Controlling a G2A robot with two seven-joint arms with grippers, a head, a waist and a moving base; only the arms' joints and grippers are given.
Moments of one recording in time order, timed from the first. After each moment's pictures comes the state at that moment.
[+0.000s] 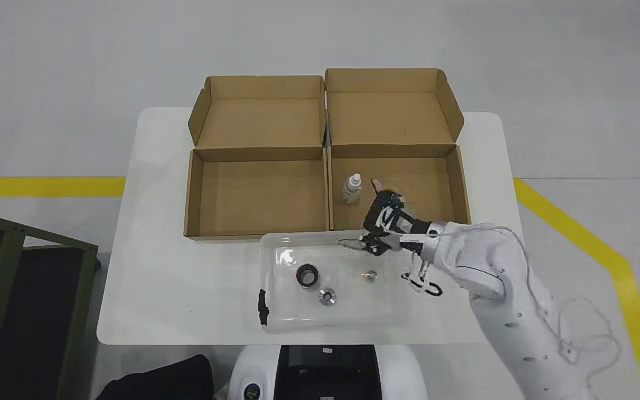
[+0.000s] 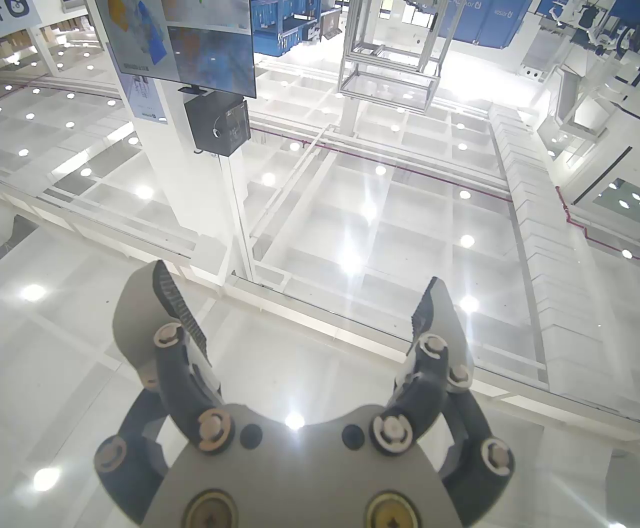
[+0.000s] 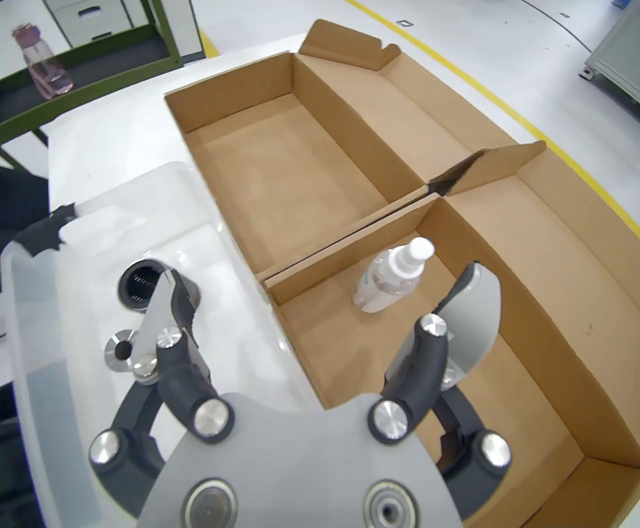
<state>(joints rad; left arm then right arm) -0.37 -0.34 -0.25 -1.16 3.07 0.41 0.06 -1.21 -1.16 1.25 -1.90 -1.11 -0.73 0.57</state>
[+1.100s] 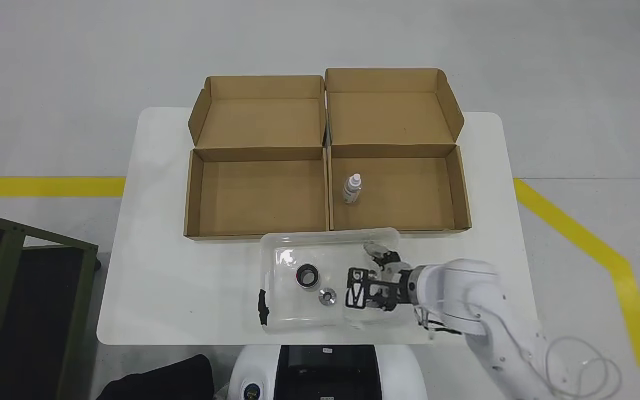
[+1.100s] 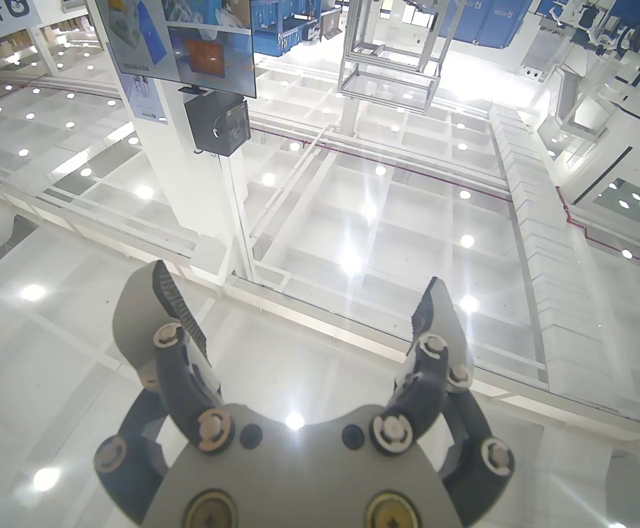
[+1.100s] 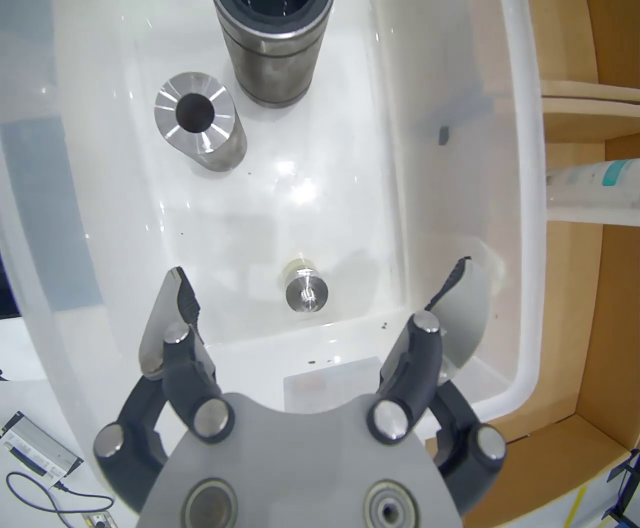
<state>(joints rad) -0.37 -0.34 -0.25 -1.16 3.07 0.41 0.06 -1.30 -1.09 1.10 -2.01 -1.35 -0.88 0.94</state>
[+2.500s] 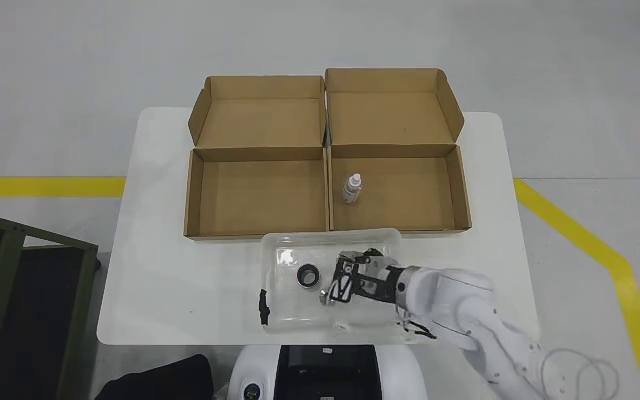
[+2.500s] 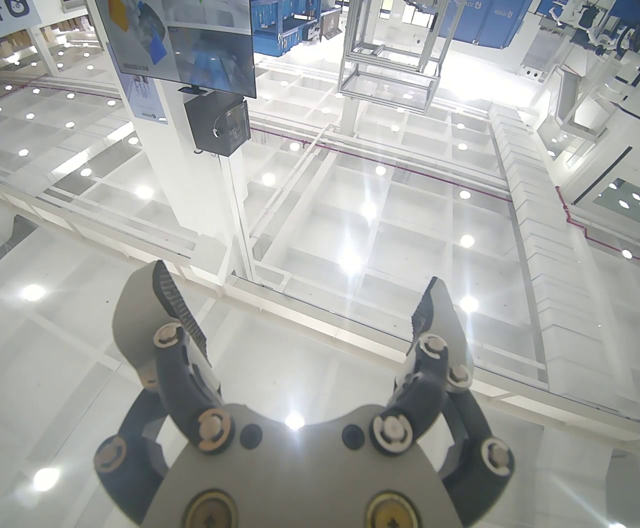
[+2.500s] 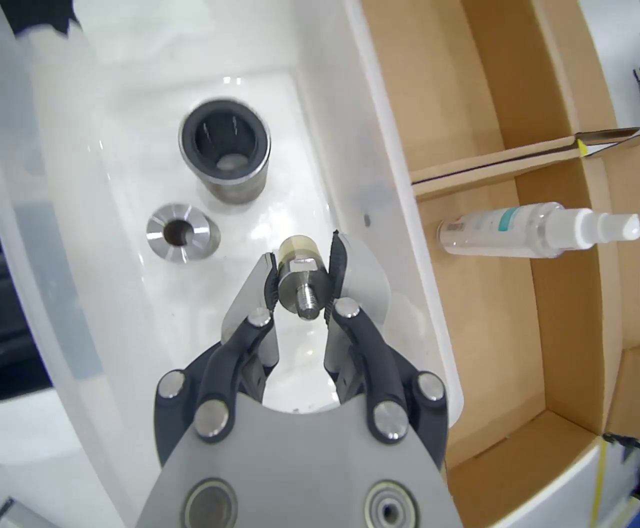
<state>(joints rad) -0.37 -0.34 -0.25 -1.16 3.07 0.41 0.06 -1.31 -1.06 1.04 -2.07 -1.38 -0.62 0.68</state>
